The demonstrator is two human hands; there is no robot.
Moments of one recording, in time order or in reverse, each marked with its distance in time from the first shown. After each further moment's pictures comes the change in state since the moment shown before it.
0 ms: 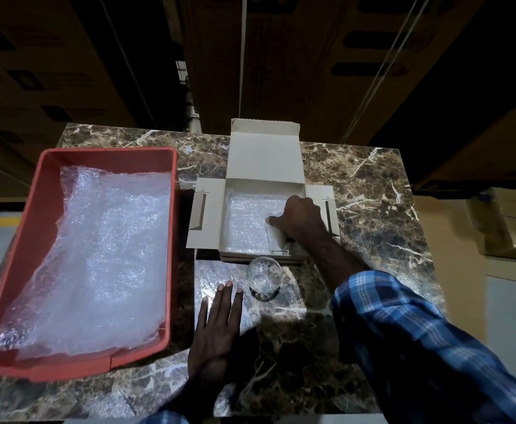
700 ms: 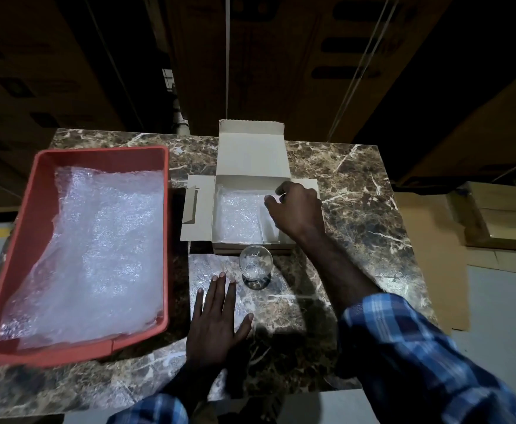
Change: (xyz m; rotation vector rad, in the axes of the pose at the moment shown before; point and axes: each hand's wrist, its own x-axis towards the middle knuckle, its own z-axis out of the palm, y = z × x) left_hand -0.002 0.004 -0.009 -0.150 0.044 -0.013; right_hand -0.050 -0.002 -0.017 0.262 0.294 -0.025
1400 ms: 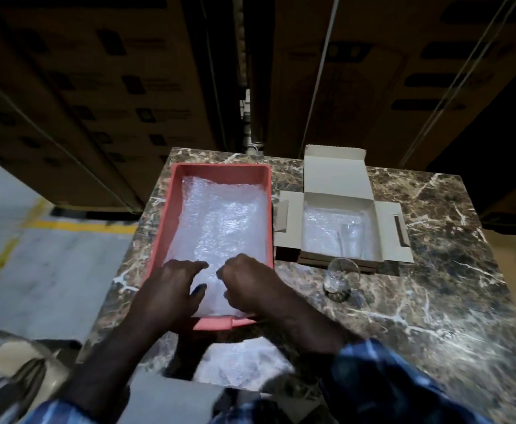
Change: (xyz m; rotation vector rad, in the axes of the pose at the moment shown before) left_hand -0.055 -0.156 -0.223 0.012 0.112 -0.114; right_hand -0.146 -0.156 0.110 -0.368 -0.527 -0.828
